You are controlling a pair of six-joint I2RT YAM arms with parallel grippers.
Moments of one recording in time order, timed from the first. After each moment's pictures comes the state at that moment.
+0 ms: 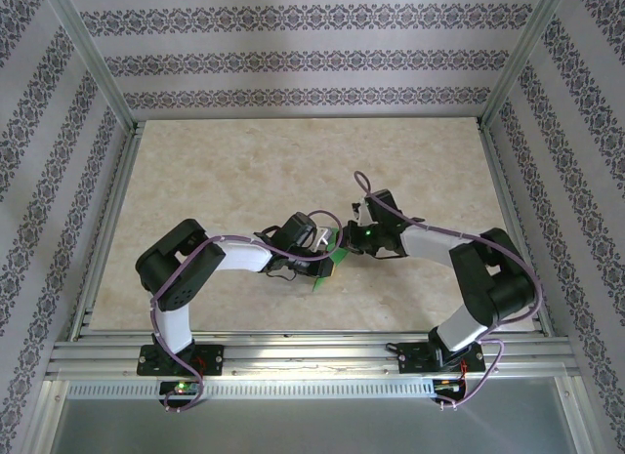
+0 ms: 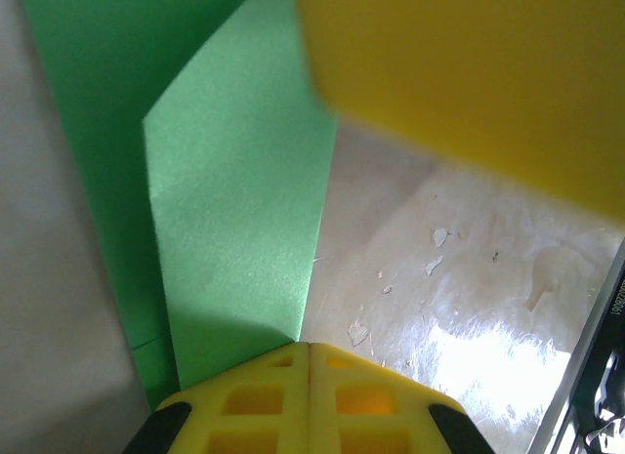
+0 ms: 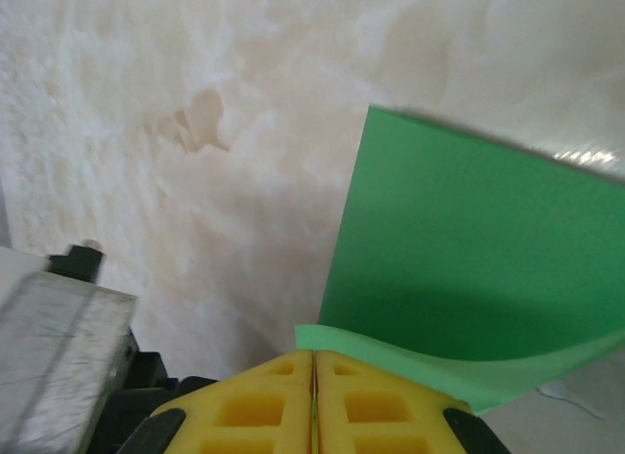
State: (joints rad) left arm -0.76 1.85 0.88 0.07 0.48 -0.58; right arm 0.44 1.60 0.73 -0.09 -0.54 0.70
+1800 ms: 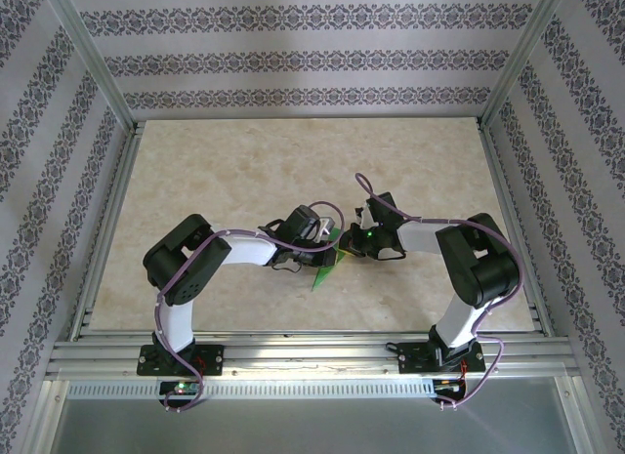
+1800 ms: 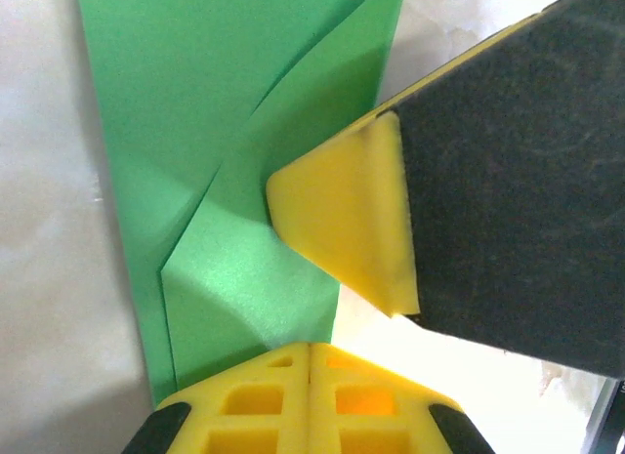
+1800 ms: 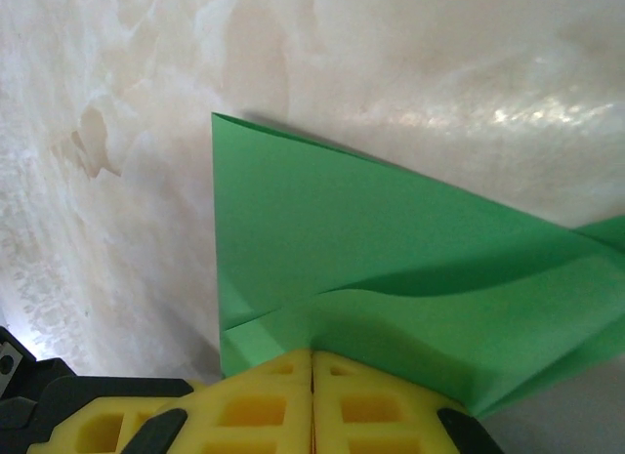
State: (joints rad) left arm -0.74 1.91 0.96 0.08 0.42 -0.62; right arm 0.37 1.72 0.74 -0.06 -0.57 0.71
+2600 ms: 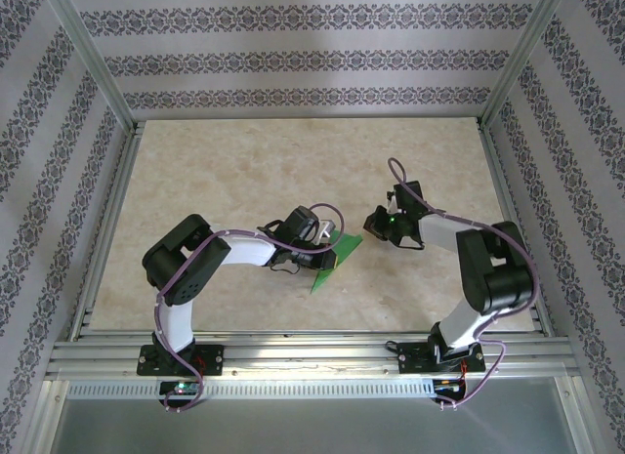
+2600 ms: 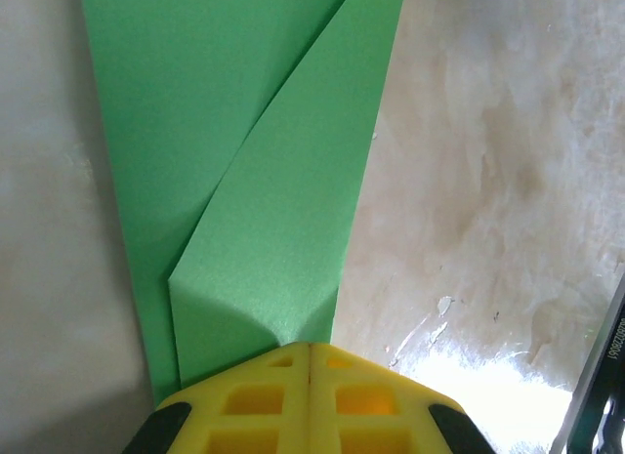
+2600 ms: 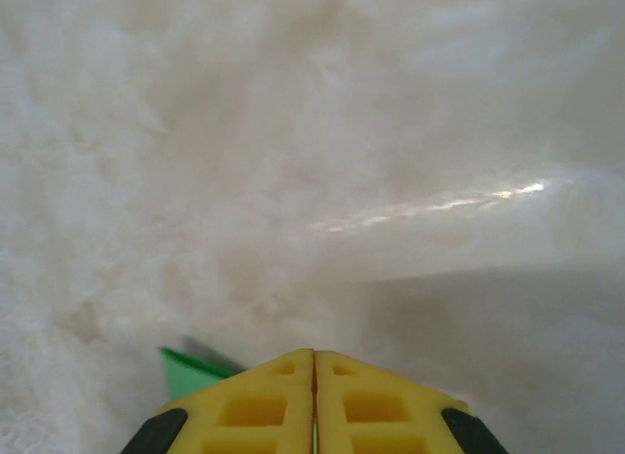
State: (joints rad) left arm -0.74 1.90 0.94 0.07 0.48 -0.60; right arm 0.21 1.60 0.76 -0.11 -0.43 0.73
